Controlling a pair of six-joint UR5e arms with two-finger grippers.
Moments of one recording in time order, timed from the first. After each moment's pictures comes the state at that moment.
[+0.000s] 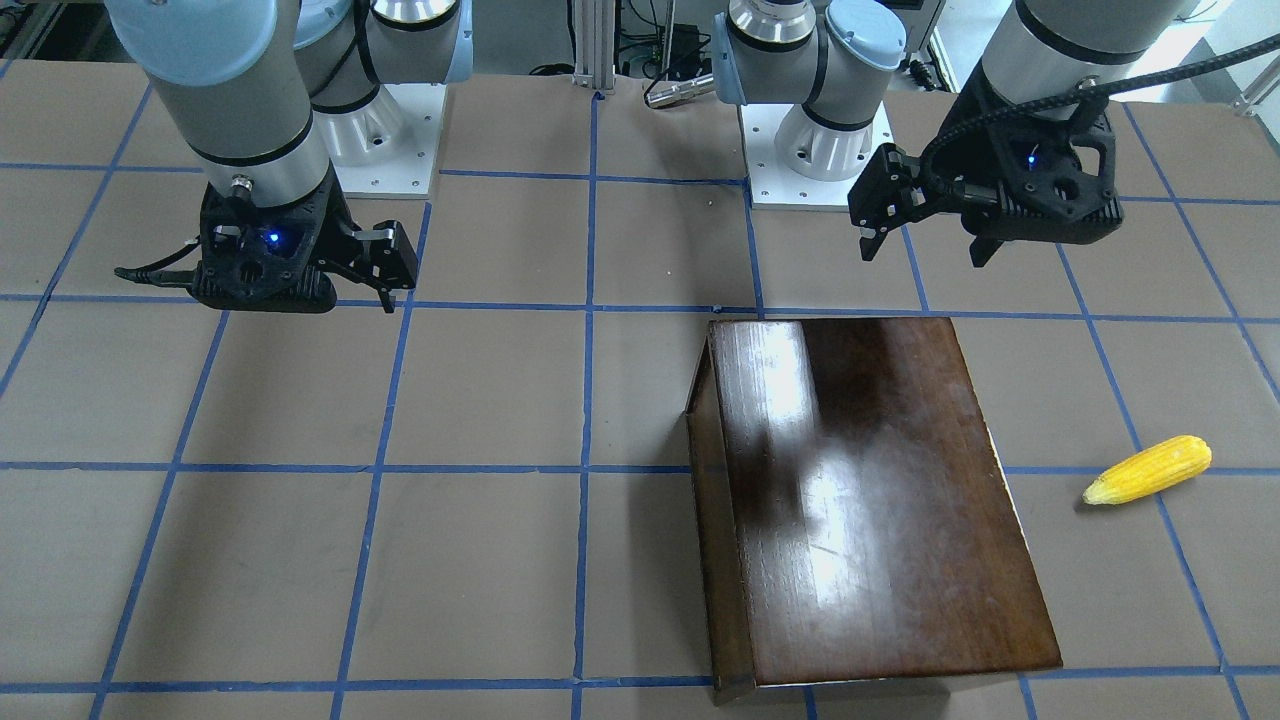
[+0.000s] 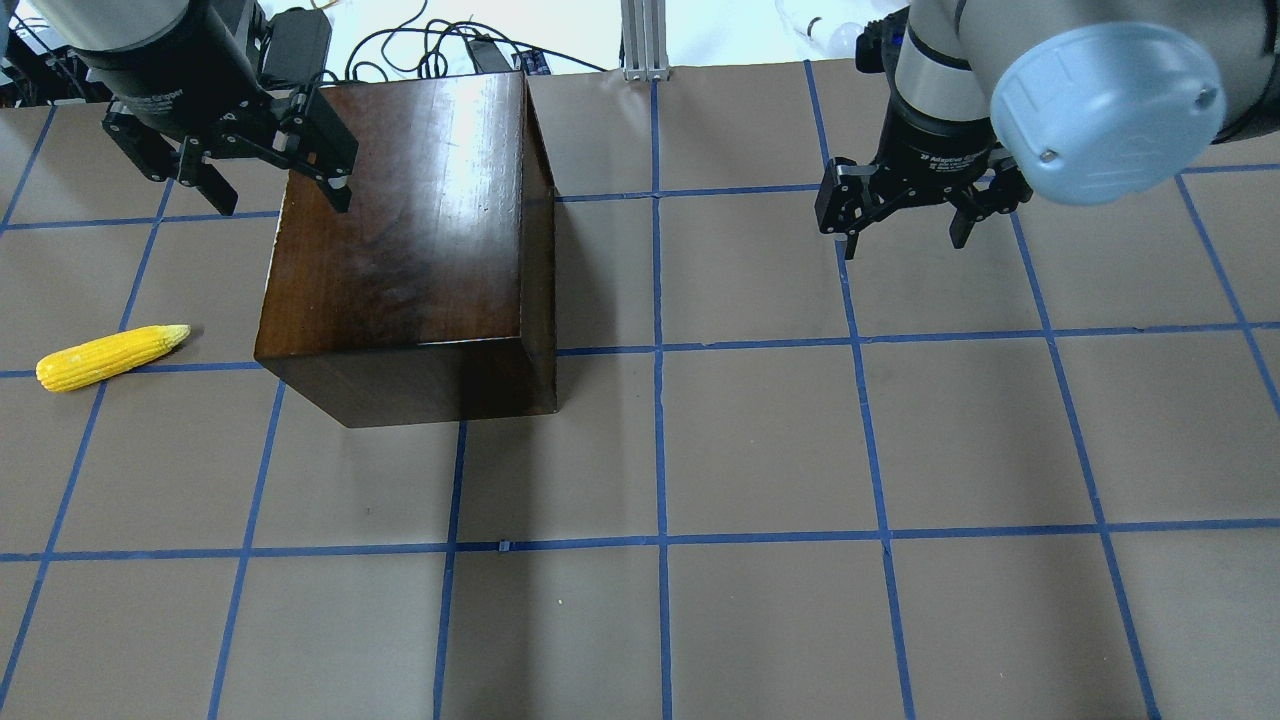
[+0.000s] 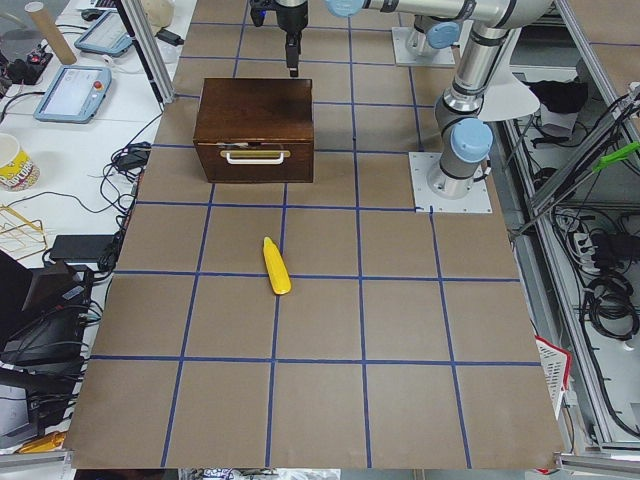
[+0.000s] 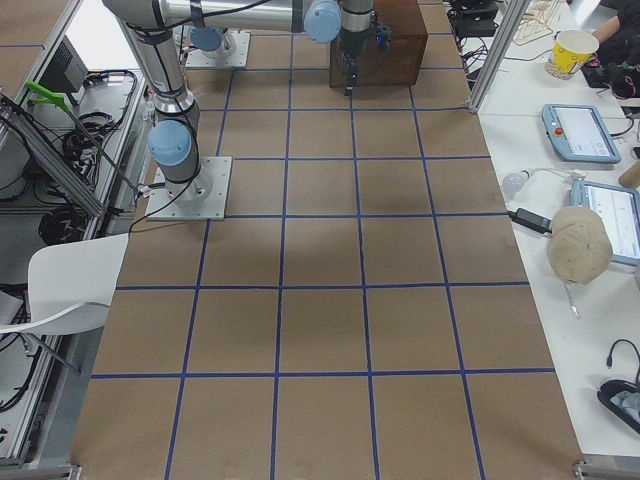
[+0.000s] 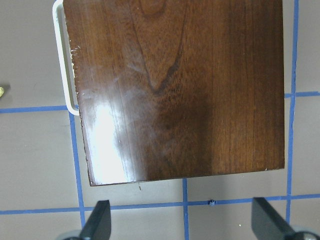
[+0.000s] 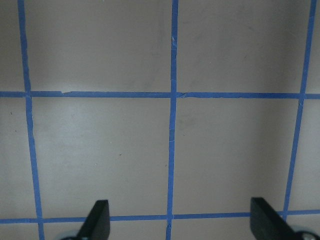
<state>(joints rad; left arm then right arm) -1.51 -1.62 -1.41 -1.71 1.57 0.10 1.65 -1.48 1.58 -1.62 -1.64 0.06</state>
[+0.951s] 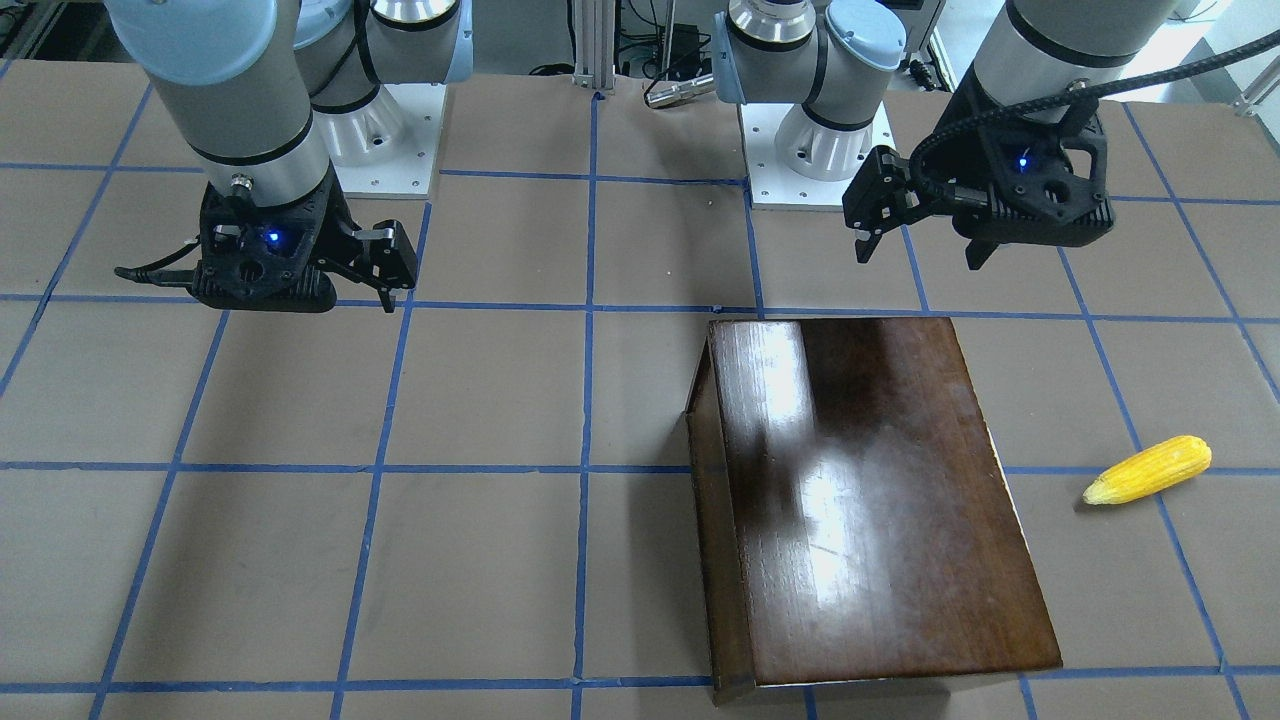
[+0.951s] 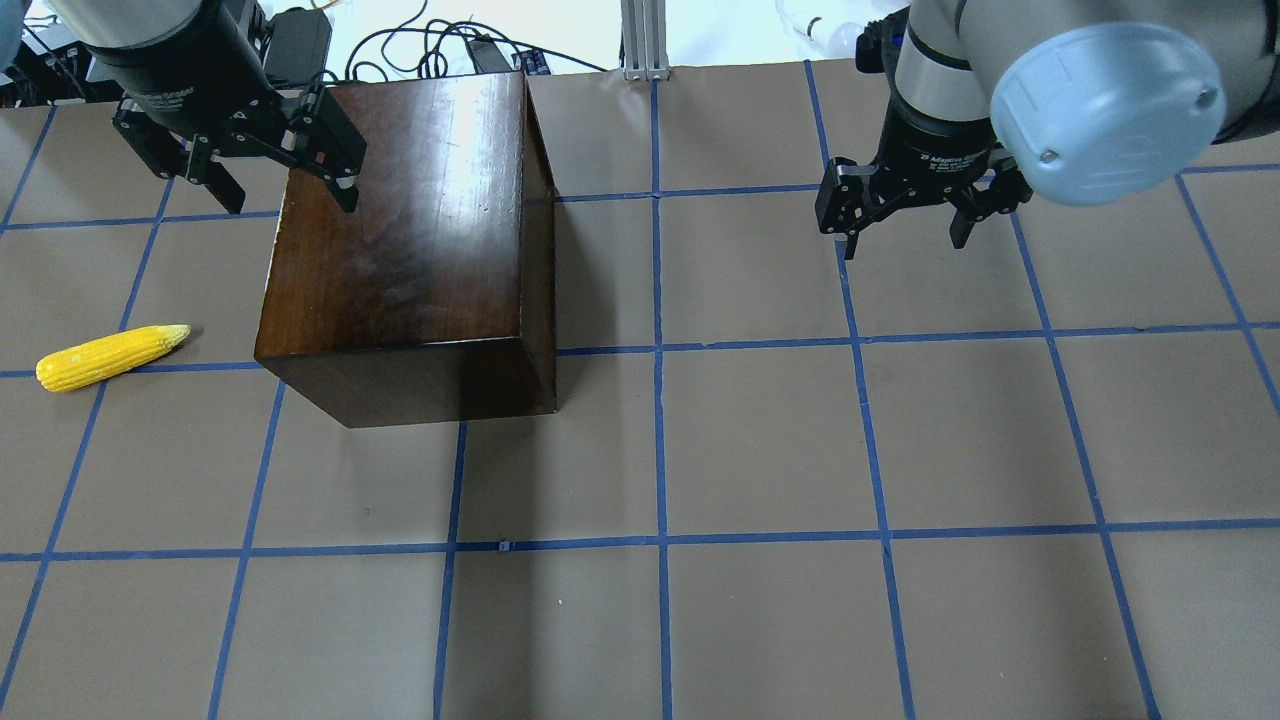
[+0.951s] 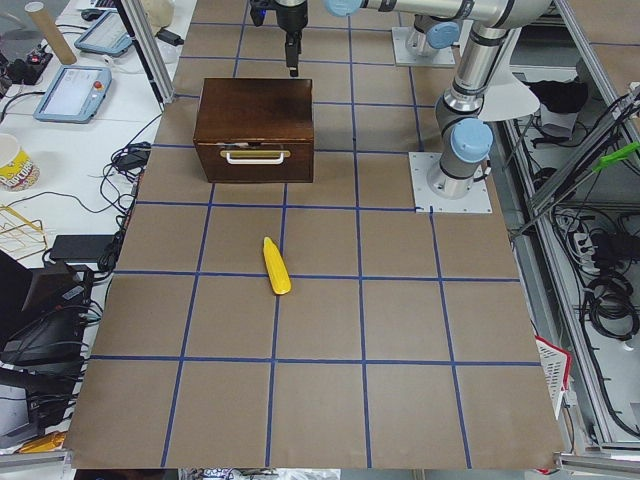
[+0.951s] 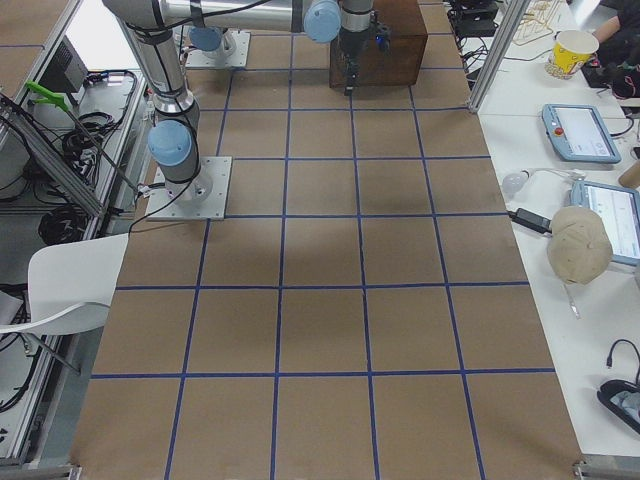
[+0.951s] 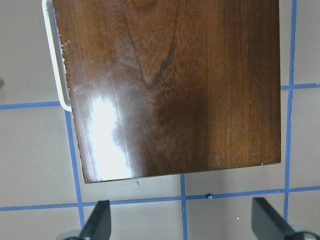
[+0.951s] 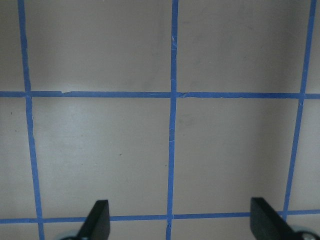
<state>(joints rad) -1.52 -1.63 -1.41 -1.69 1.57 0.10 1.65 -1.48 1.58 -1.62 -1.64 0.06</state>
